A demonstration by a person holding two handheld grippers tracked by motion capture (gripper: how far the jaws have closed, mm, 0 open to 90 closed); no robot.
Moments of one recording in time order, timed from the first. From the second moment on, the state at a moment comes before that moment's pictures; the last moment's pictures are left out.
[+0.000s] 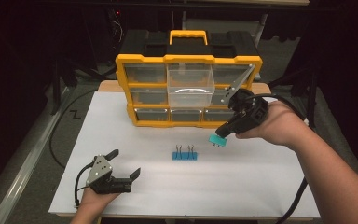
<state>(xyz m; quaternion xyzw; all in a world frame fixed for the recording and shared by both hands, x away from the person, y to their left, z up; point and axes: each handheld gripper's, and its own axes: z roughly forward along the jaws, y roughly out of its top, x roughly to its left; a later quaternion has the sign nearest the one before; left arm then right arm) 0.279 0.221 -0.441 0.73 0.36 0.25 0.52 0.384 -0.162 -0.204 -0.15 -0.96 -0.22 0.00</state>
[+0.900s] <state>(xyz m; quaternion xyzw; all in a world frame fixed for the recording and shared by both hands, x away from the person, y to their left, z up) 0.278 0.221 -0.441 0.72 0.35 0.25 0.54 0.396 -0.144 -0.126 -0.15 -0.96 -0.23 -0.03</state>
